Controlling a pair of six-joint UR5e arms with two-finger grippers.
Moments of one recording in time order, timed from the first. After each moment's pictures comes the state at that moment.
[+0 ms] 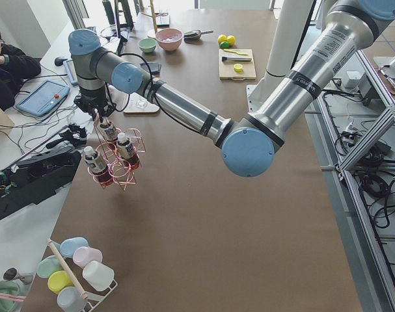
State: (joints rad) left arm -1.47 -2.21 -1.45 -1.54 -2.35 1.17; right arm 1.62 -1.71 1.93 -1.94 2.39 -0.24
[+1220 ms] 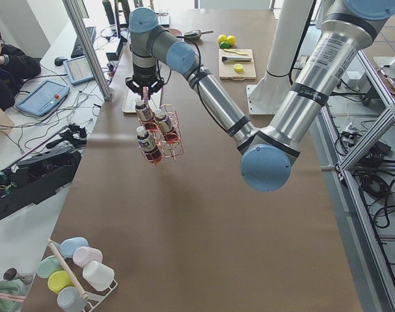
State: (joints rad) left arm -1.35 -2.04 -1.95 -1.29 -2.39 0.78; right arm 1.62 -1.72 1.94 -1.94 2.39 -0.24
